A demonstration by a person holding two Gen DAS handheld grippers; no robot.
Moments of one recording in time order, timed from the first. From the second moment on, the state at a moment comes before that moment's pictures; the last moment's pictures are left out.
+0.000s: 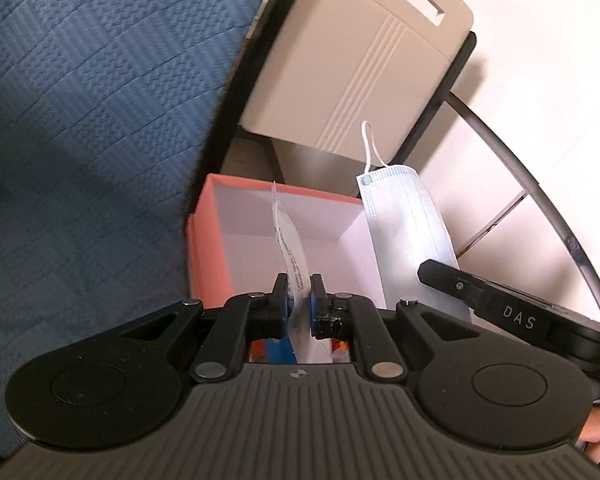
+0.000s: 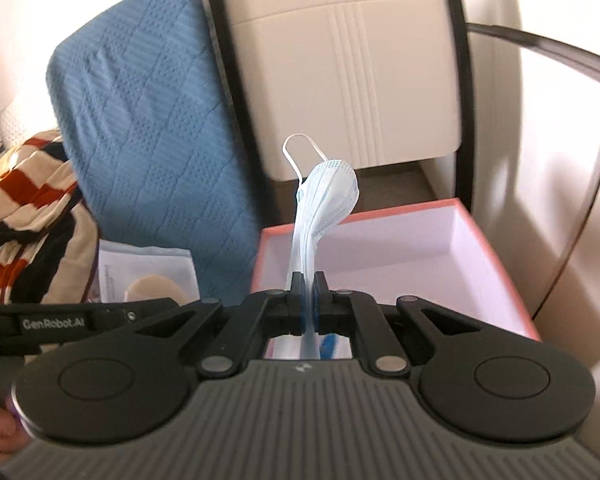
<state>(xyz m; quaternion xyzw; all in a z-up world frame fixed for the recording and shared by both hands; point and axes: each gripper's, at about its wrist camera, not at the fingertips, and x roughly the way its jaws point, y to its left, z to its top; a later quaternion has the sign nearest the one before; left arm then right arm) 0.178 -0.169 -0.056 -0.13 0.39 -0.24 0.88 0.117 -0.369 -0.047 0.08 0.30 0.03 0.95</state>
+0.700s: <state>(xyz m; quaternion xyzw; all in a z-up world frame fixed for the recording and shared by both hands) 0.190 -0.248 -0.134 -0.10 0.46 -0.26 0.84 0.131 -0.446 -0.132 0.14 0.37 -0.01 0.92</state>
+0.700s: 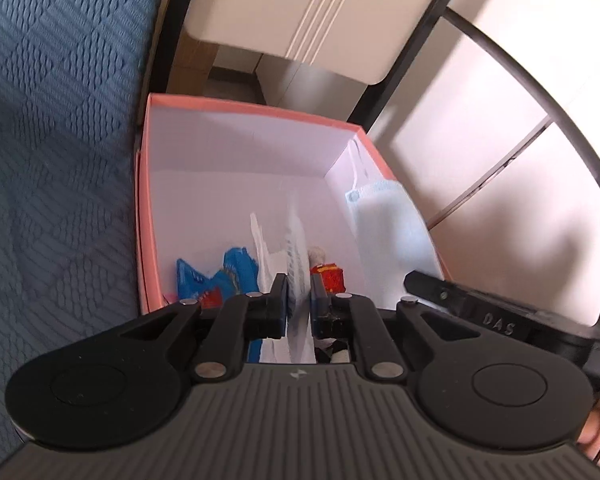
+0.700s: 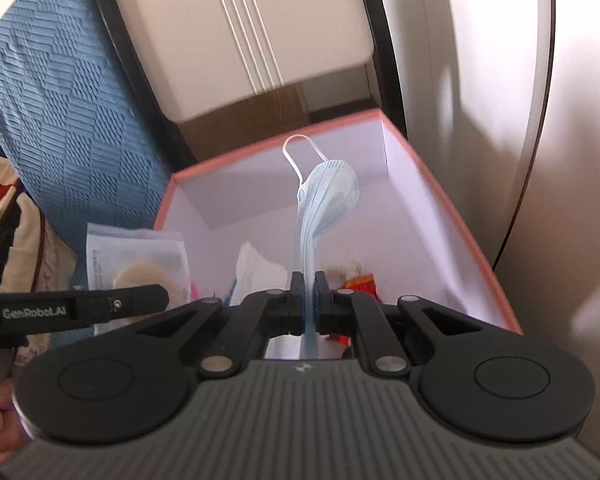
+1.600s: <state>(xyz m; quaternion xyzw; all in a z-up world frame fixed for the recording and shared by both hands) 0.151 -0.200 -0.045 -0.09 0.38 -0.26 0.89 0.087 -0.427 -0.046 0.13 0.28 -0.02 0.95</state>
